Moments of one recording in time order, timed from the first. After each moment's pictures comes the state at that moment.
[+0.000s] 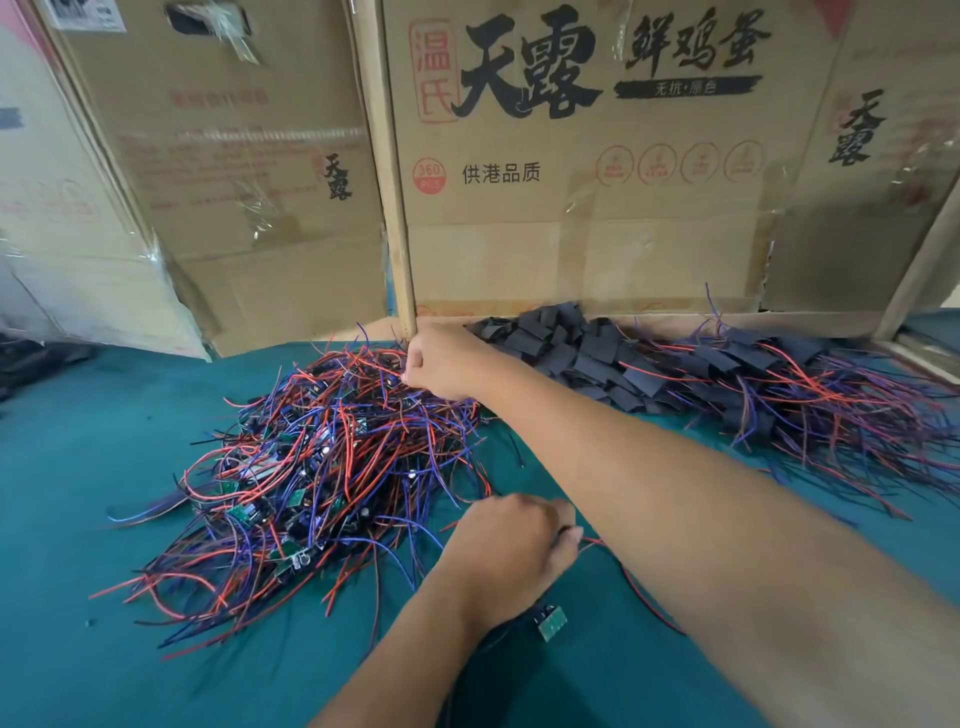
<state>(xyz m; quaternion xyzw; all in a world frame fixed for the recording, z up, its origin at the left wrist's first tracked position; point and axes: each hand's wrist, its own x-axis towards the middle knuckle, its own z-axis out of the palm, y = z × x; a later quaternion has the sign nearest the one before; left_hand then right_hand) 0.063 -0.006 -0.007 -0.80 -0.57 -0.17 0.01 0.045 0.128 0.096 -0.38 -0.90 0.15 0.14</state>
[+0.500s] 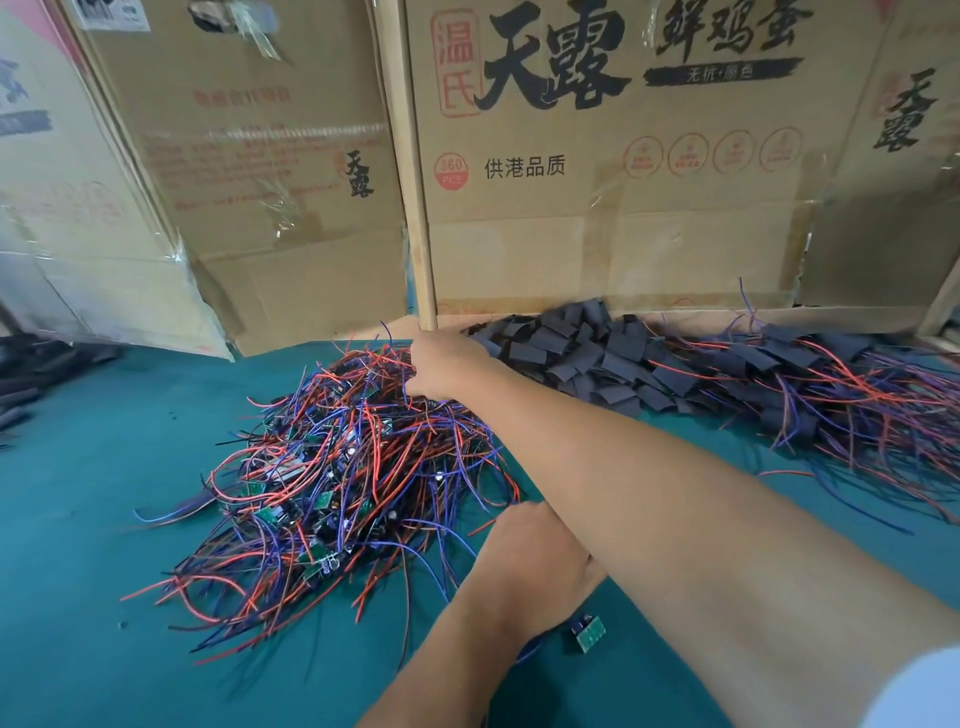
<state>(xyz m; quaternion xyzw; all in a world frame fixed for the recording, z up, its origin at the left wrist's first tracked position) 0.061 -0.005 -0.007 -0.81 -0.57 -0.08 0.00 -0.003 0.148 0.076 -0.41 -0.90 0.05 0.09</state>
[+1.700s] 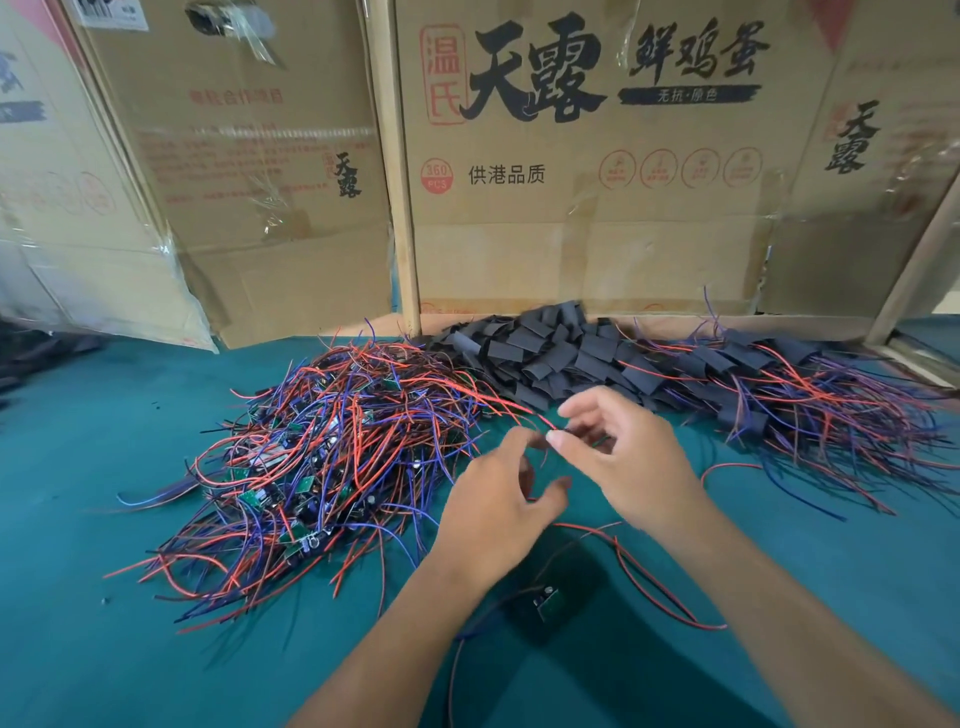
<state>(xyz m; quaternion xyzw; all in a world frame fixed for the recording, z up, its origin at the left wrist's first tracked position) 0.058 0.001 -0.005 -0.66 -0.61 -0.42 -0.13 0.208 0.052 0.031 -0.41 -0.75 0.28 0.44</state>
